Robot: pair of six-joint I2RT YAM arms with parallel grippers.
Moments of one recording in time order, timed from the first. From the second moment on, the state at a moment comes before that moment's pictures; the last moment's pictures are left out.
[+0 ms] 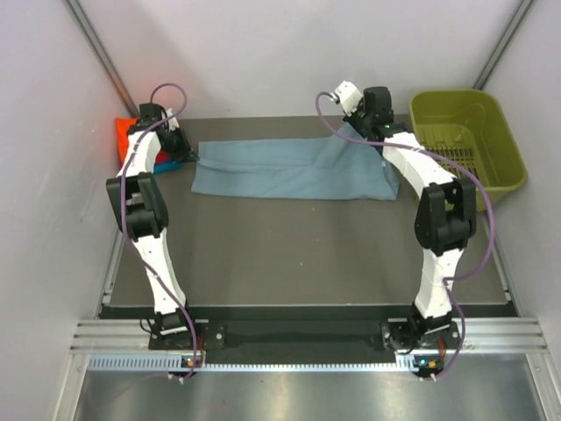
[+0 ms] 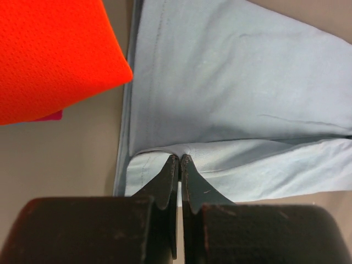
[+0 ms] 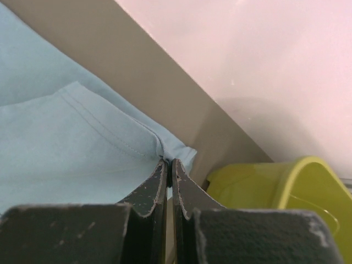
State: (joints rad) left arm 0.19 2.27 2.04 -0.76 0.41 -0.26; right arm 0.27 1.98 1.76 -0.24 0.07 -0.65
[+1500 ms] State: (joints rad) left arm 0.11 2.09 1.65 -0.72 0.39 -0.30; right arm 0.25 2.31 1.95 -0.29 -0.16 -0.15
